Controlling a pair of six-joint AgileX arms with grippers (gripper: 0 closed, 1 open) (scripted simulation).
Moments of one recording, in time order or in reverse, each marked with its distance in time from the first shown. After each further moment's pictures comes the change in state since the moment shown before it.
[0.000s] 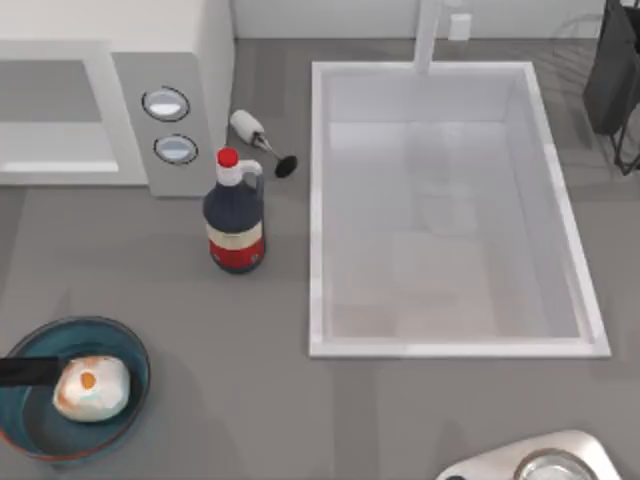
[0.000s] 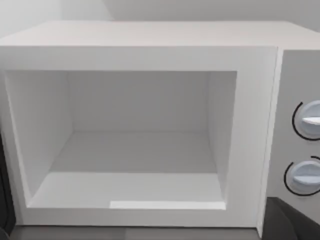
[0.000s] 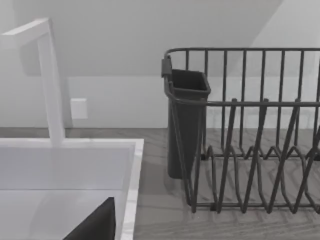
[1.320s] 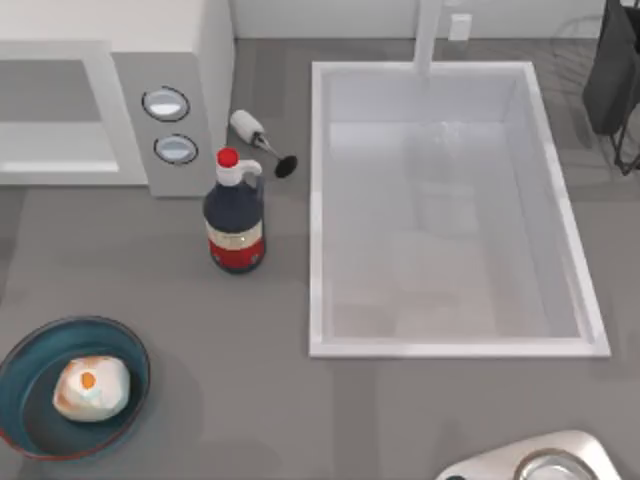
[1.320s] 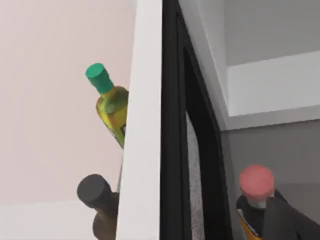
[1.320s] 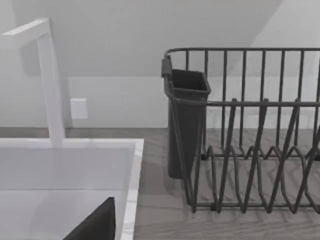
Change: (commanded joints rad) left arm 0.732 0.861 0.655 -0.293 0.471 0.497; right arm 0.000 0.000 0.000 0.000 0.000 0.000
